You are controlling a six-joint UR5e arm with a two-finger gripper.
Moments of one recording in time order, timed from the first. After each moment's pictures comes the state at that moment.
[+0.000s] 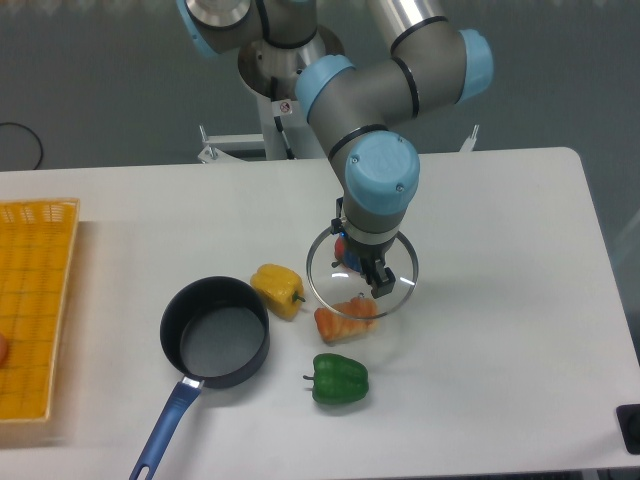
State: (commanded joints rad) arm 2.49 -1.91 -1.53 -1.41 1.59 1.61
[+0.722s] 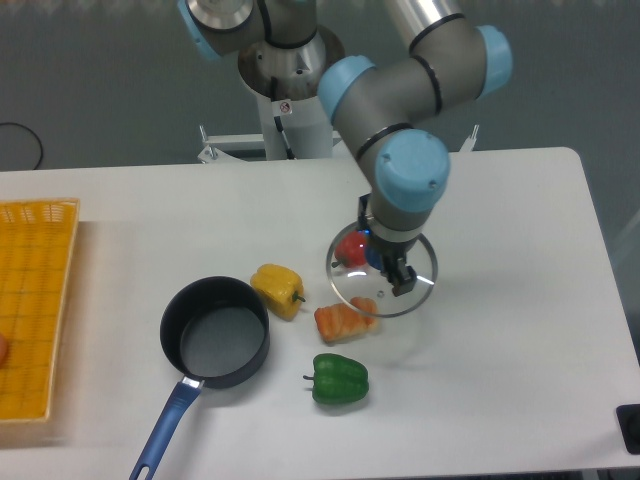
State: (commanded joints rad) arm 2.60 -1.94 -1.53 -1.38 1.59 1.75
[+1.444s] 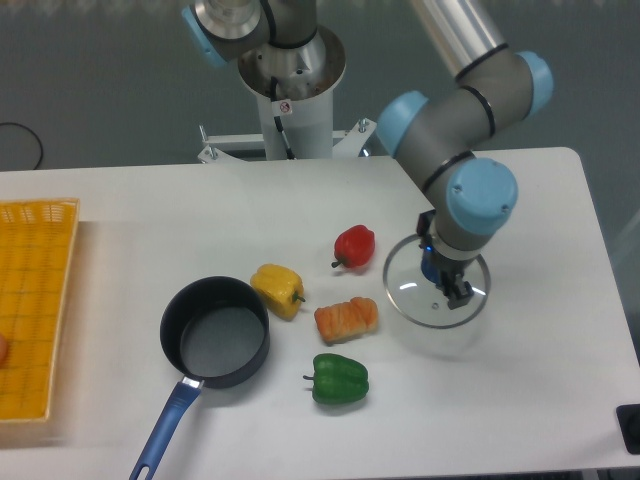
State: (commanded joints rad) arm 2.69 -2.07 -1.52 -1.25 1.64 1.89
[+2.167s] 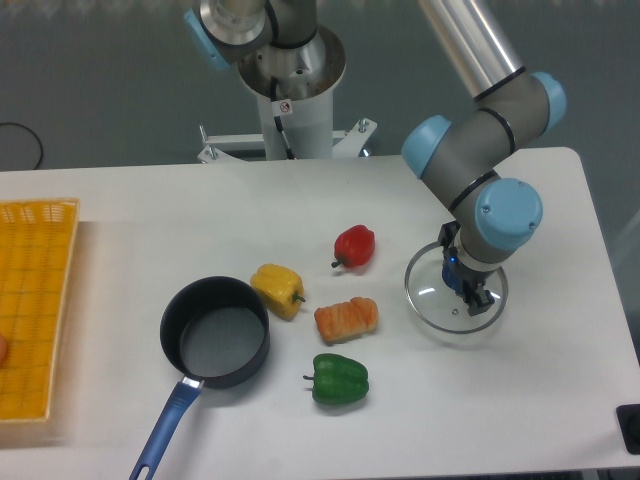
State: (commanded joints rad) arm 2.71 -2.10 -1.55 -1.21 1.64 1.90
